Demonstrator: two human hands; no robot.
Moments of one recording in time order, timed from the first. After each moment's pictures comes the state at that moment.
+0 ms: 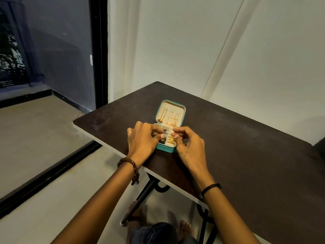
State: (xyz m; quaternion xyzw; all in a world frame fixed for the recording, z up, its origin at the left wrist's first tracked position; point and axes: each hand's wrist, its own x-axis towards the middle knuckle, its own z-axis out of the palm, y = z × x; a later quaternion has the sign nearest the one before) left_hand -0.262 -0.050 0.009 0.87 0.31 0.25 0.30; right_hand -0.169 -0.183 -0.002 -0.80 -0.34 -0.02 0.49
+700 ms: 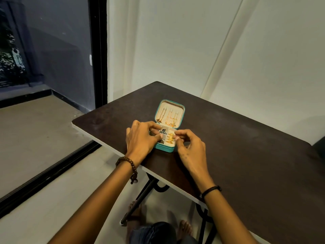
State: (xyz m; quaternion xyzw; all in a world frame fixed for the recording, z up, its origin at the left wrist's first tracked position) left_hand -0.256 -0.040 -0.002 0.86 0.31 0.26 0.32; right_hand -0.173 -0.189 -0.005 -0.79 -0.33 -0.01 0.52
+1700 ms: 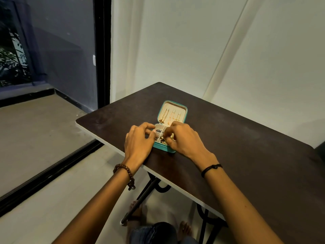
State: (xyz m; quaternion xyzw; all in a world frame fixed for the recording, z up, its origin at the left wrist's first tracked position) left_hand -0.272 -0.042 -0.011 0.80 0.32 0.32 0.40; right_hand -0.166 -0.156 0.044 -0.85 -0.52 -0.05 0.10
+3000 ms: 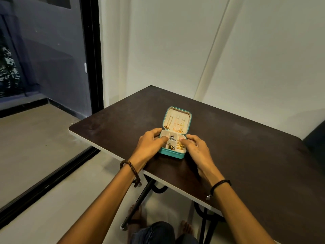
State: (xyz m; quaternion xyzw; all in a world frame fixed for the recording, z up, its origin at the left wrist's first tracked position) left_hand -0.259 -0.081 0.023 0.75 0.25 0.19 0.58; right_hand -0.149 -0.216 0.004 -0.77 -0.15 0.17 0.60
